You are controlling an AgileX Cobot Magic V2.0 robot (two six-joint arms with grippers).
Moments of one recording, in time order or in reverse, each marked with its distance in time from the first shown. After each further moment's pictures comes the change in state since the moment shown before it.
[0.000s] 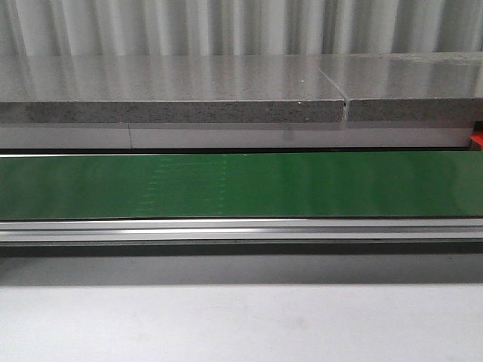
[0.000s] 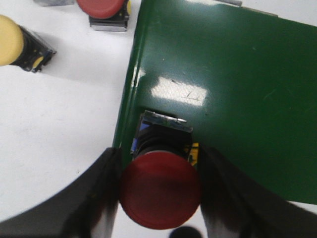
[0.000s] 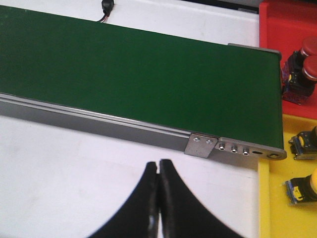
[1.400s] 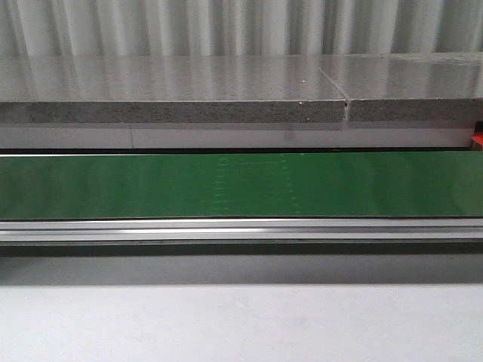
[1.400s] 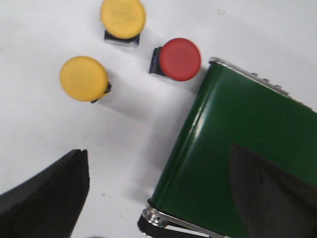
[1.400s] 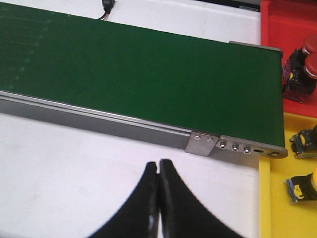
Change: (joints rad) left arm 0.226 0.129 -0.197 -0.109 0.075 -0.012; right arm 0.000 0.000 0.000 0.000 0.006 0.000
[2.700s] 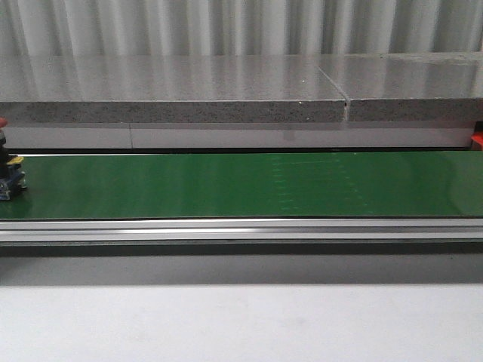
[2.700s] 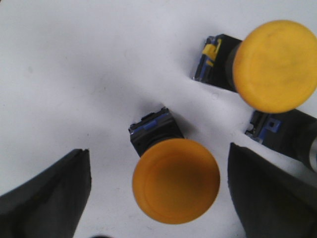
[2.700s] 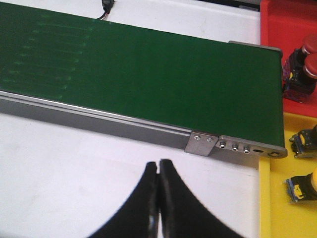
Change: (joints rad) left arm 0.068 0.299 -0.010 0.051 -0.227 -0.020; right arm 0.000 0.000 0.000 0.000 0.002 0.000
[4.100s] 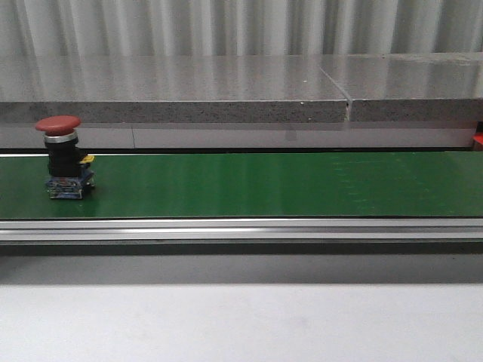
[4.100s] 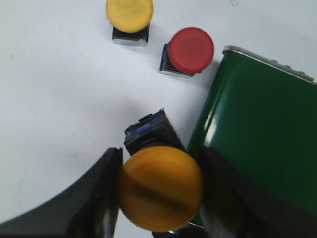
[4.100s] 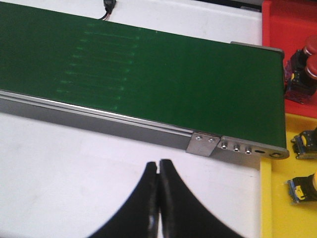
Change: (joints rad) left arm -0.126 -0.376 0.167 -0.001 0.066 0.068; right arm 0.000 0.000 0.000 0.000 0.000 0.000
